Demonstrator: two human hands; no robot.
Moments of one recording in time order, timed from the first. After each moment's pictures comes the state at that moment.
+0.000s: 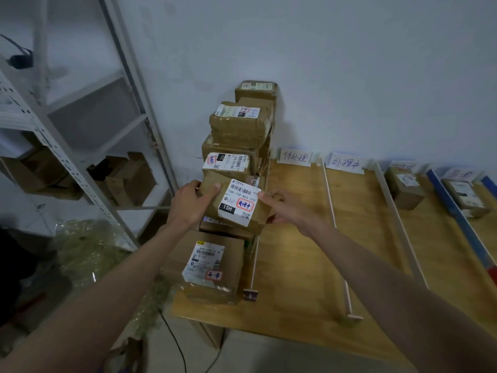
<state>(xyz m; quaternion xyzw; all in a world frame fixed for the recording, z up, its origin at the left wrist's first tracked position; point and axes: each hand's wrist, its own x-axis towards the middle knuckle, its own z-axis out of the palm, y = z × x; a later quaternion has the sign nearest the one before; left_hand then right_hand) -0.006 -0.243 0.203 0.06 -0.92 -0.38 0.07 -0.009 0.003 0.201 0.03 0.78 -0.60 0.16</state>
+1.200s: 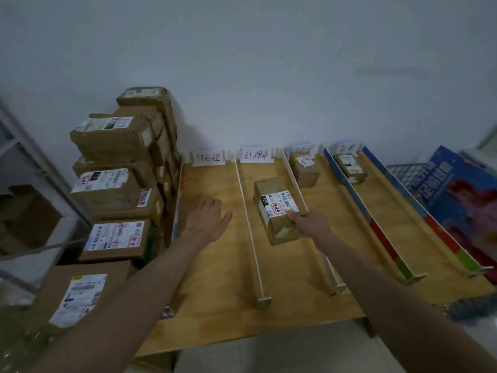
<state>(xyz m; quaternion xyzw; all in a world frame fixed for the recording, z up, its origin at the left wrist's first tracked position) -0.006 0.046 0.169 -0.18 -0.98 -0.05 -0.04 0.077 0.294 0.158 0.29 0.84 -0.45 0.00</state>
